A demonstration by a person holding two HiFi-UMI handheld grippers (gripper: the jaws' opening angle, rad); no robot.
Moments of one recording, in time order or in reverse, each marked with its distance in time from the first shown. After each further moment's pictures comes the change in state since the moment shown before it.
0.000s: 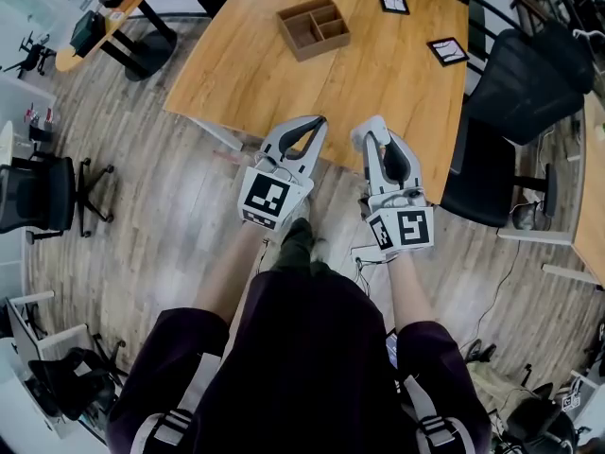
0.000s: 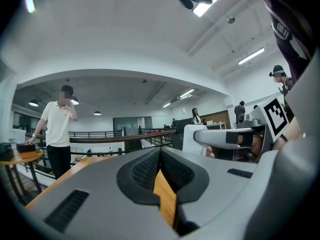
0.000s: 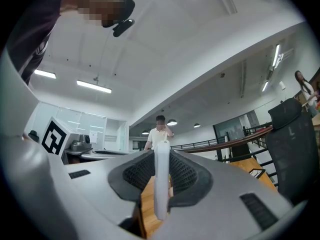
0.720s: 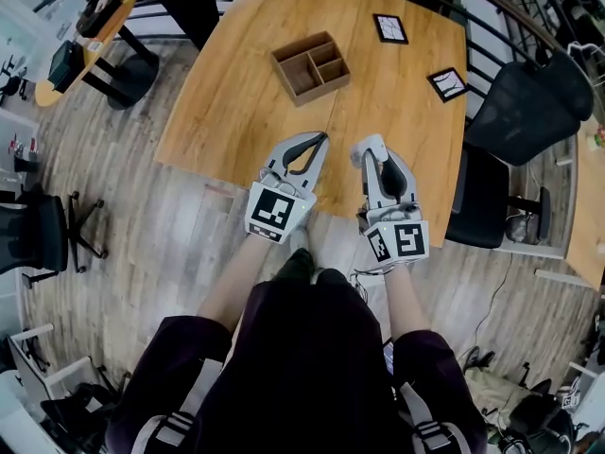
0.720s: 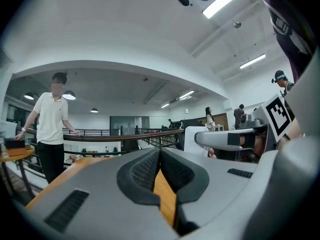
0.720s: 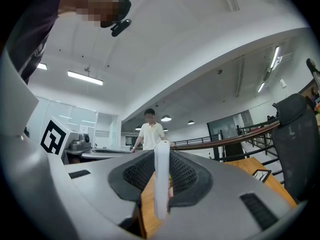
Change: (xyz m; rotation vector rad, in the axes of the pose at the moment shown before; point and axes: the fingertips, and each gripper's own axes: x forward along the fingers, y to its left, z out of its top) left arm 0.091 0.132 -0.018 -0.036 -0.009 -0.051; right arm 0.148 -0.038 -0.029 -0.006 0.046 -0.079
